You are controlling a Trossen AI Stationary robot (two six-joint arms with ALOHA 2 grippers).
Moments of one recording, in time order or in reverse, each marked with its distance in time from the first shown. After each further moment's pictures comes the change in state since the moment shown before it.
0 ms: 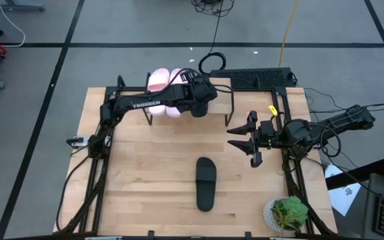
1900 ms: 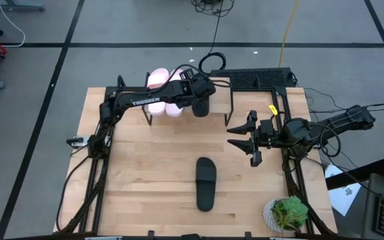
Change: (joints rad) left arm 0.040 0.001 -0.002 0.005 0.117 -0.066; right arm -0.006 0.000 0.000 0.000 -0.004 0.015
